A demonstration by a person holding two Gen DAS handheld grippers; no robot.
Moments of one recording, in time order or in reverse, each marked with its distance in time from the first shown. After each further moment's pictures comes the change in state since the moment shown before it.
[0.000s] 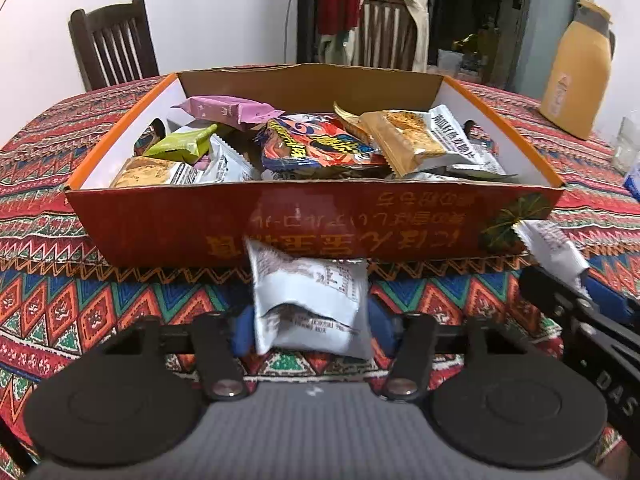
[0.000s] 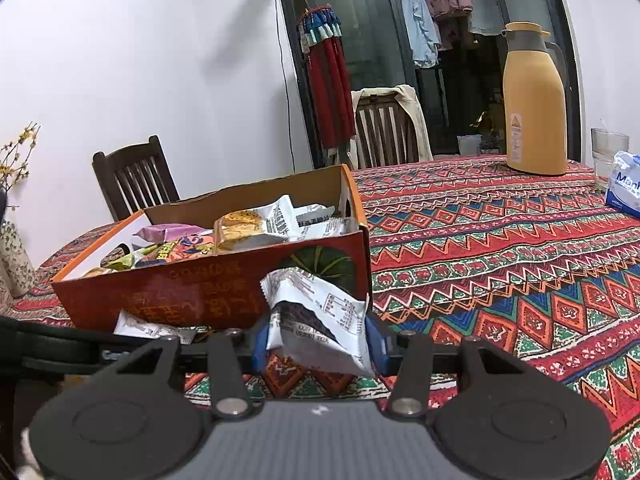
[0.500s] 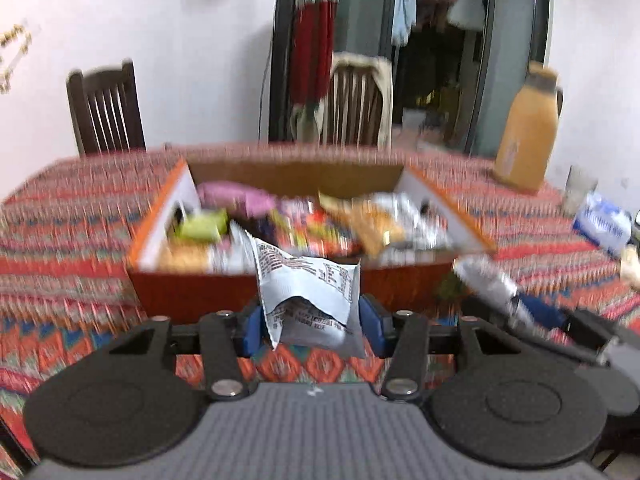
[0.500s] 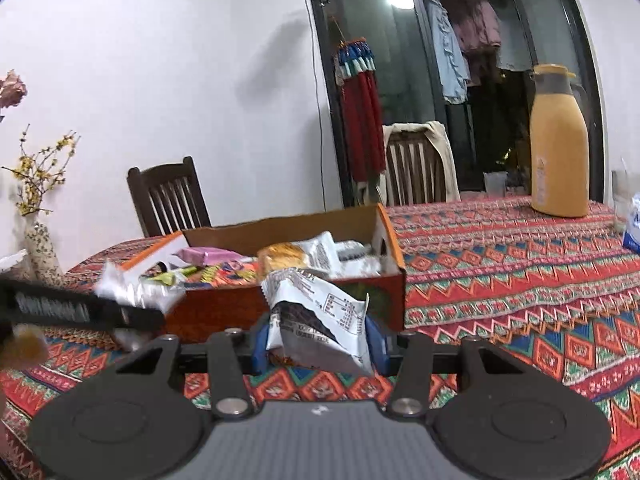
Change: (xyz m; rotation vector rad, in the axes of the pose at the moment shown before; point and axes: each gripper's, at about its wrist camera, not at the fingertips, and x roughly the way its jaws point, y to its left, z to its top) left arm -0.082 0.028 0.007 0.025 -0.235 -0.096; right arm -0.025 0.017 0.006 -0.069 -0.105 0.079
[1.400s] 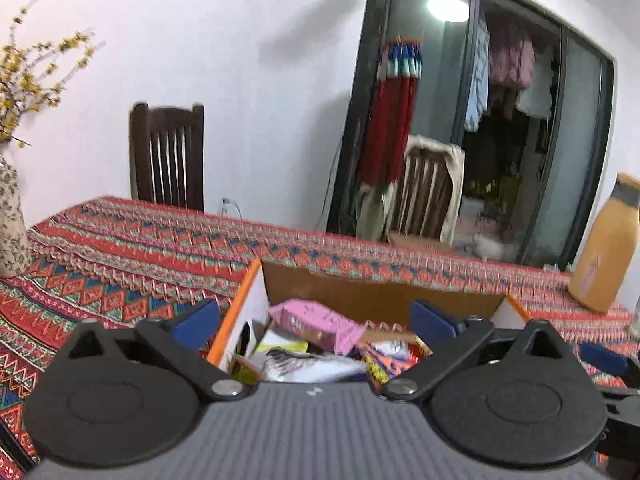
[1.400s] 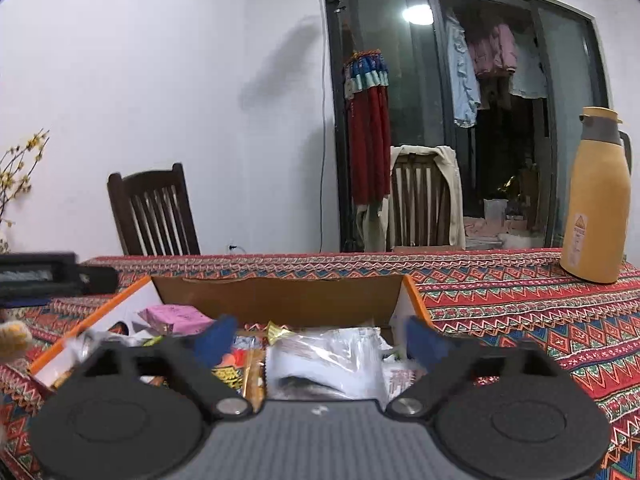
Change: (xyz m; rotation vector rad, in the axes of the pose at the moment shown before) left arm 0.061 0.064 0.062 -0.175 -0.221 0.146; right arm 0.101 0.018 0.069 -0.070 -0.035 -0.044
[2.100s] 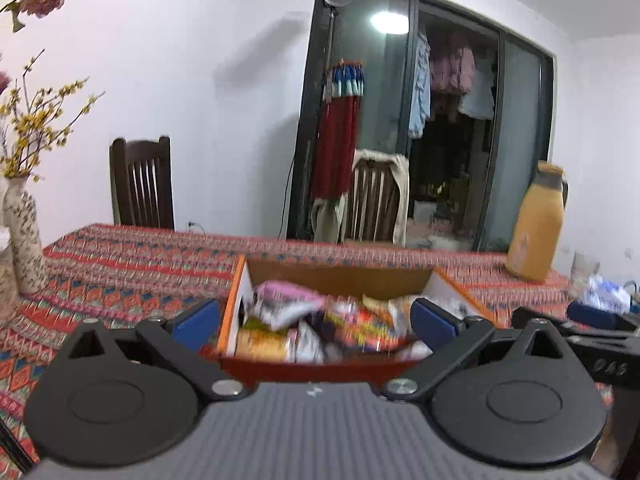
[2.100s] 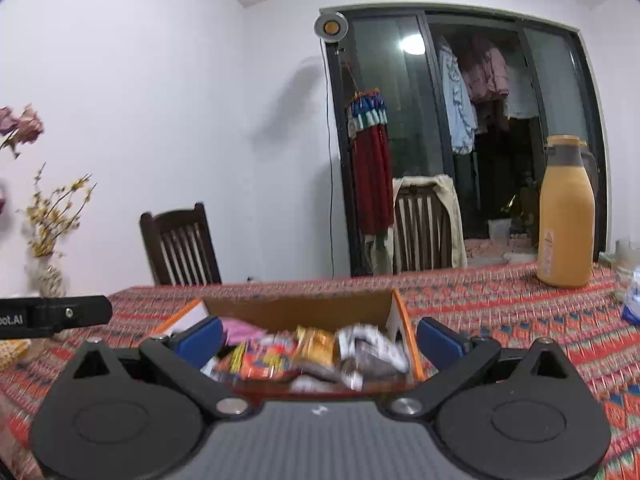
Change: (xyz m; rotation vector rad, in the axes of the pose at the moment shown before) left arm -0.129 0.014 -0.029 0.110 -0.027 -0.135; right arm -0.133 0.001 -0.015 0.032 -0.084 0.046
